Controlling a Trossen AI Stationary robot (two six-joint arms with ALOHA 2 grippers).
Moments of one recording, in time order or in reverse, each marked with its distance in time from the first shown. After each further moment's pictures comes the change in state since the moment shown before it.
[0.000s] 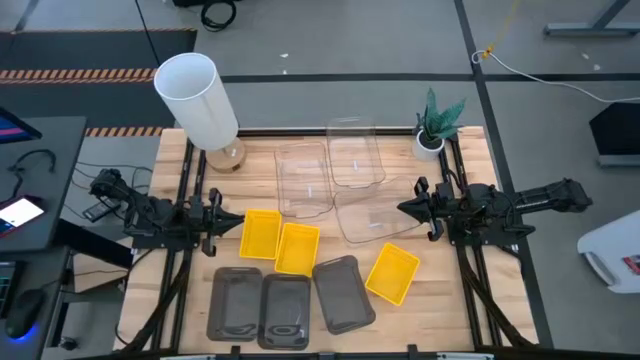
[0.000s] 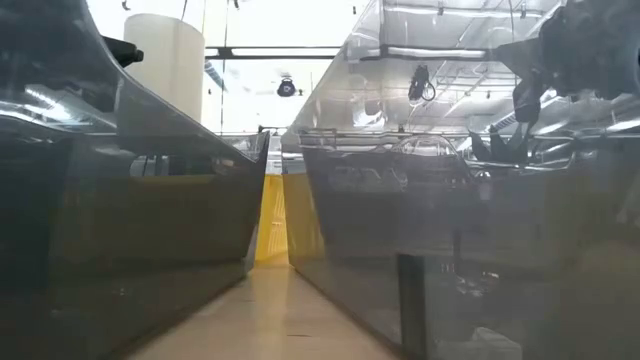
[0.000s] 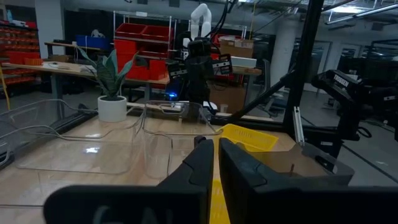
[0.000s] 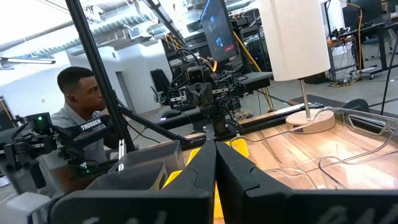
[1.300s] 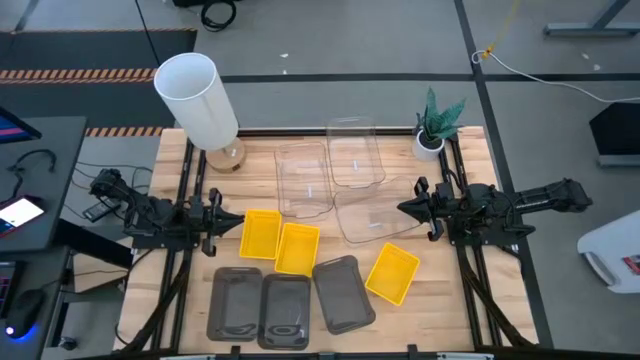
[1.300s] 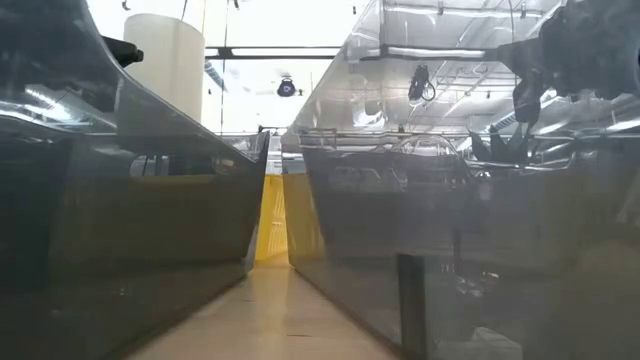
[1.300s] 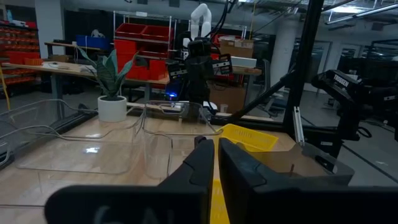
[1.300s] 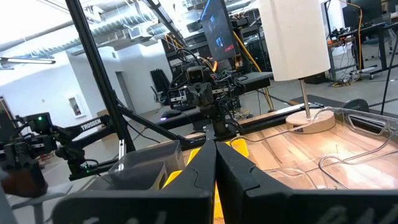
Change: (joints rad) left arm 0.000 0.000 0.000 0.000 0.000 0.000; right arm 0.000 0.000 0.000 0.000 0.000 0.000
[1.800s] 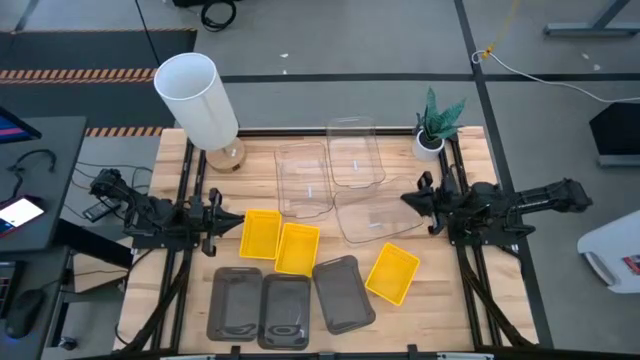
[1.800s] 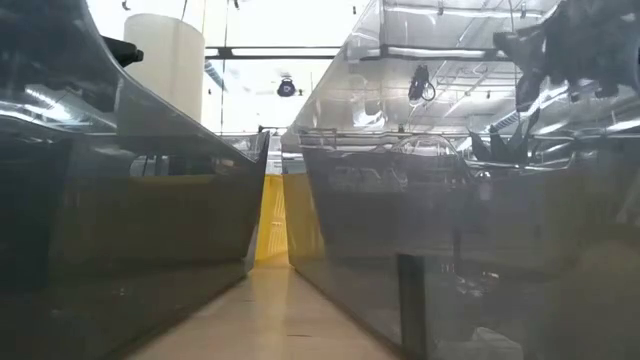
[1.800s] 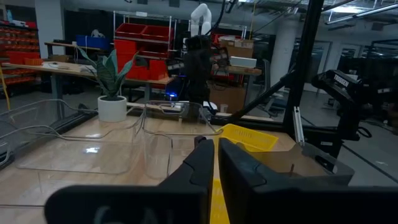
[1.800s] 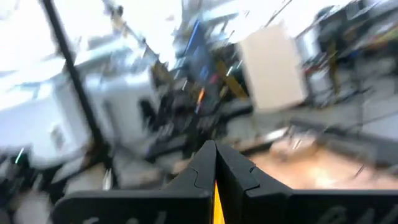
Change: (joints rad) left arm 0.000 0.000 0.000 0.000 0.000 0.000; right arm -0.001 0.000 0.000 0.155 0.125 -0.004
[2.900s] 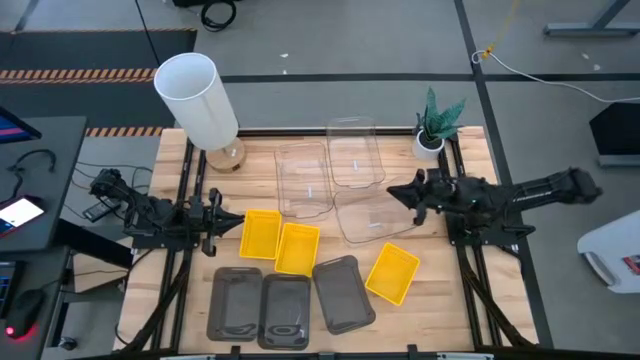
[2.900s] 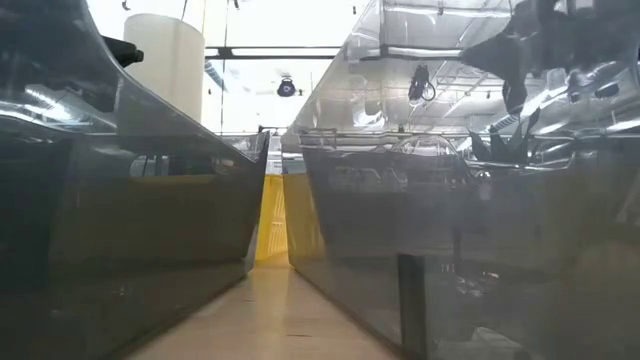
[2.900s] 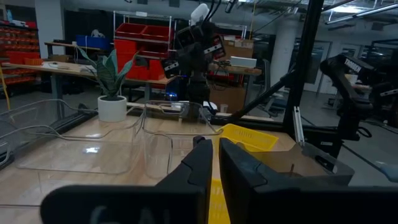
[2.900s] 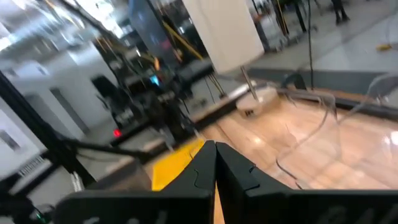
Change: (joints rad) left arm 0.000 0.000 0.000 0.000 0.000 0.000; right arm -0.001 0.319 0.251 -0.267 0.135 0.218
